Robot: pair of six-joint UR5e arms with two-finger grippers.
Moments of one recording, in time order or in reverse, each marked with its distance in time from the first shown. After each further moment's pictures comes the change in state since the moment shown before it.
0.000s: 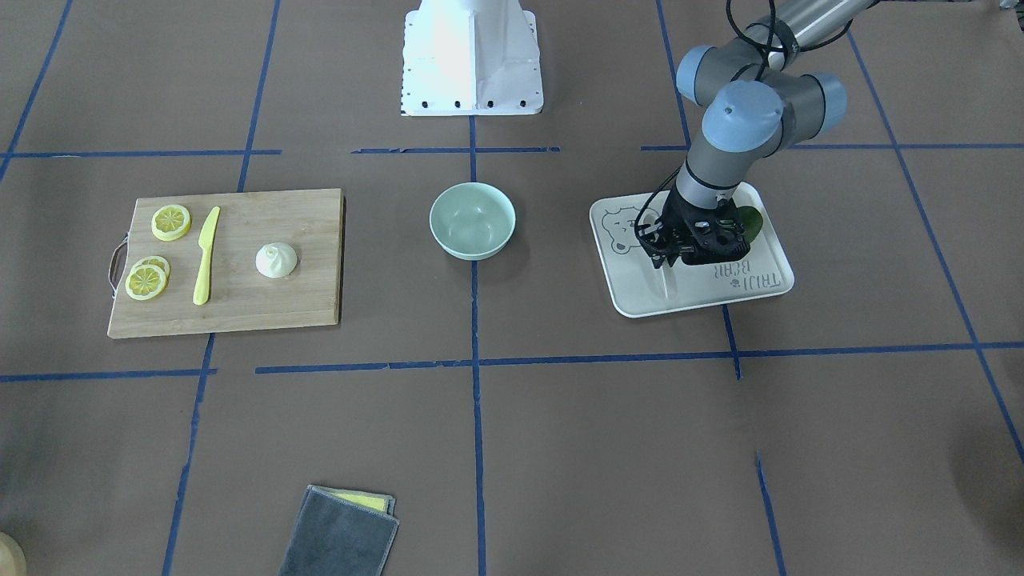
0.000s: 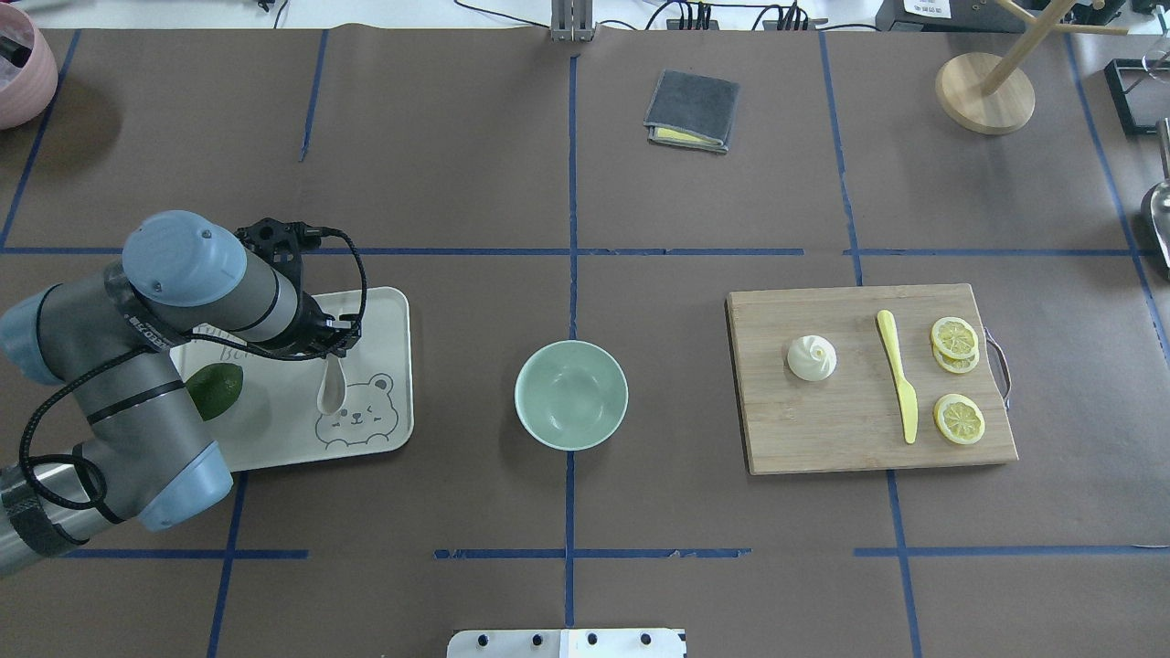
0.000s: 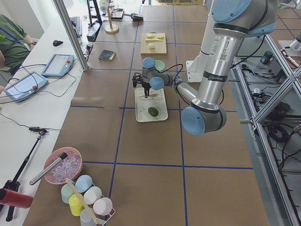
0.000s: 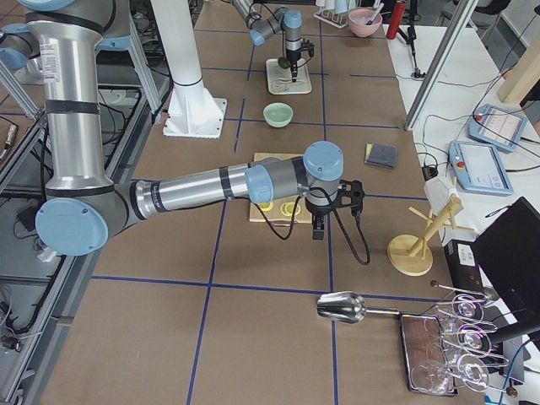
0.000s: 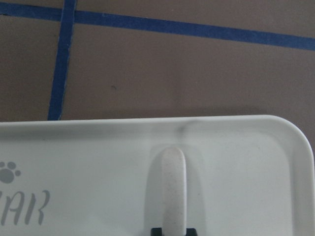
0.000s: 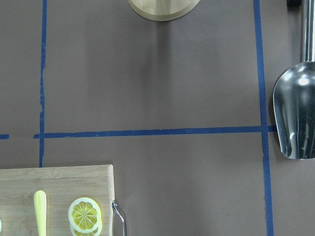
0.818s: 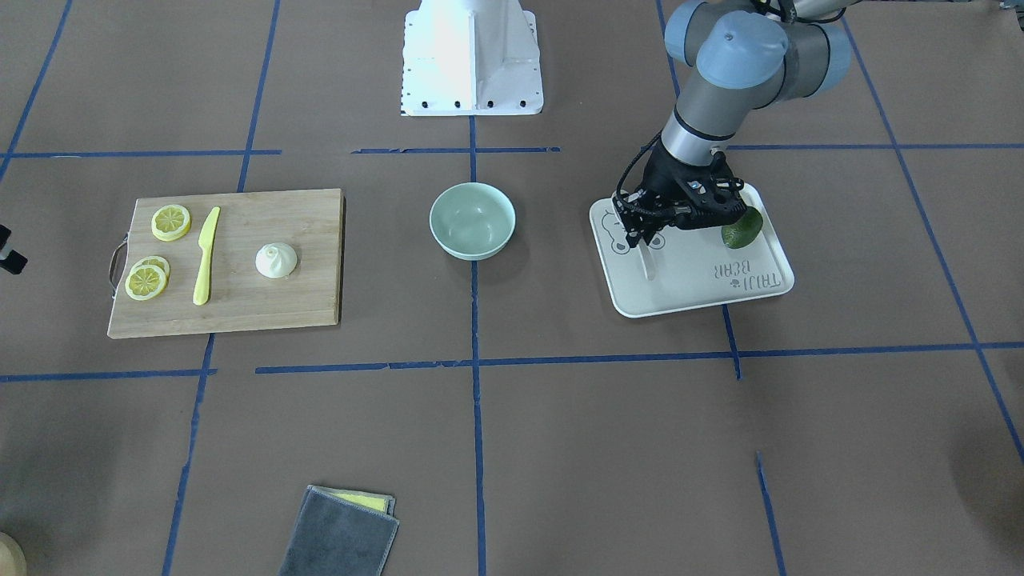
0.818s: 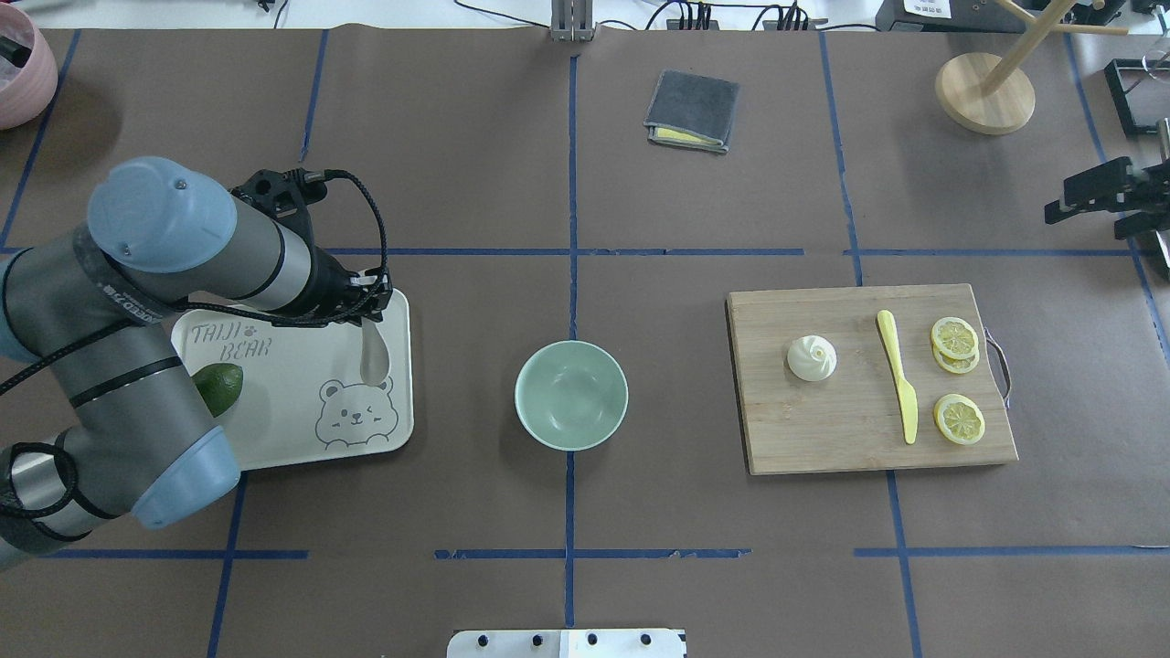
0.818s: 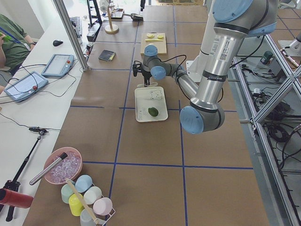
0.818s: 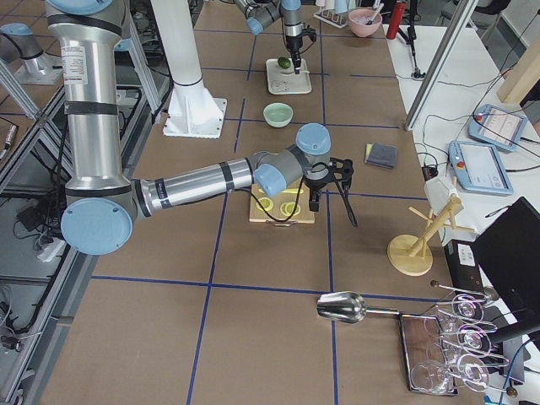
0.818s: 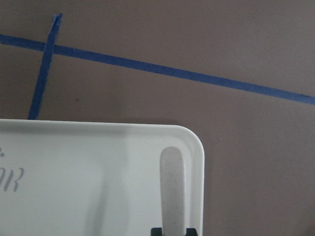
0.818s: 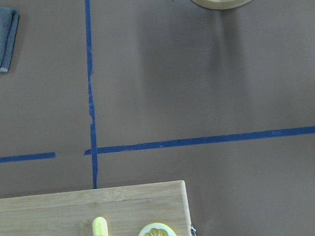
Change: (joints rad) left arm -0.020 -0.093 -0.134 0.086 0.016 -0.215; right arm -0.282 -0.002 0.021 0.388 -0.130 0.540
